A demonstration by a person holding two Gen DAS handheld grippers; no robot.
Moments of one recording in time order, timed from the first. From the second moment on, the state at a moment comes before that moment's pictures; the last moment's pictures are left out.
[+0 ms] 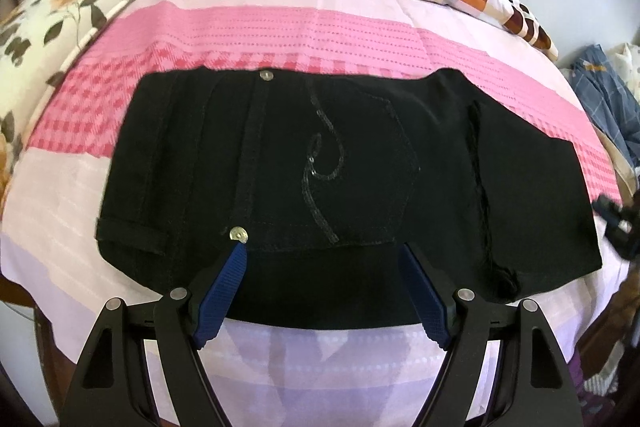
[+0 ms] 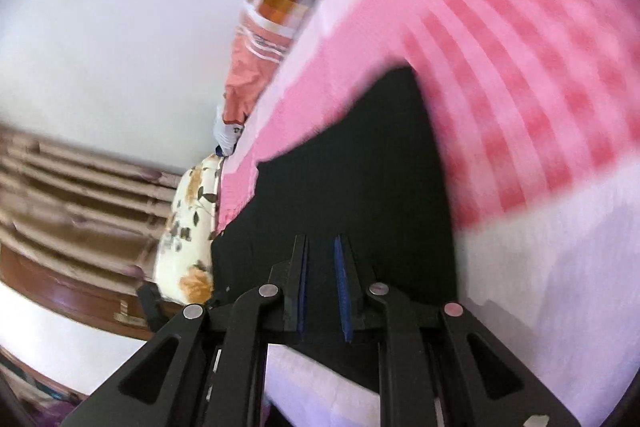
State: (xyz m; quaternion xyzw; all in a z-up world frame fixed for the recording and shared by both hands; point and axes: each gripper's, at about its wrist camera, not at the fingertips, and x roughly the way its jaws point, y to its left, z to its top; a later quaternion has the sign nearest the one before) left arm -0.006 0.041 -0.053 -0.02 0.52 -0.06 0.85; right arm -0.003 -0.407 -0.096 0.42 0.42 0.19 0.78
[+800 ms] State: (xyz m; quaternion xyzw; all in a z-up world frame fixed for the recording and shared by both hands) left arm 0.017 0.161 -0.043 0.01 0.49 -0.02 0.87; right arm 0.044 -0.321 -0.071 0.25 0.43 0.13 0.86
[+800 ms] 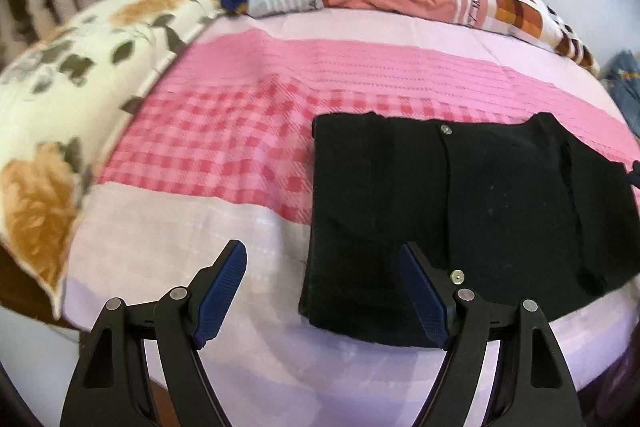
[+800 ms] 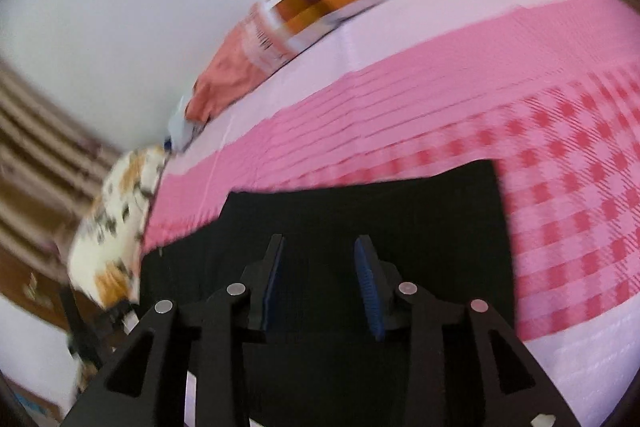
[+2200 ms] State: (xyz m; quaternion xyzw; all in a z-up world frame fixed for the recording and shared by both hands) left arm 0.134 0.245 -0.107 -0.21 0.59 -0.45 0.64; right arm 0.068 -0.201 -0.086 0.28 0.54 0.13 0.78
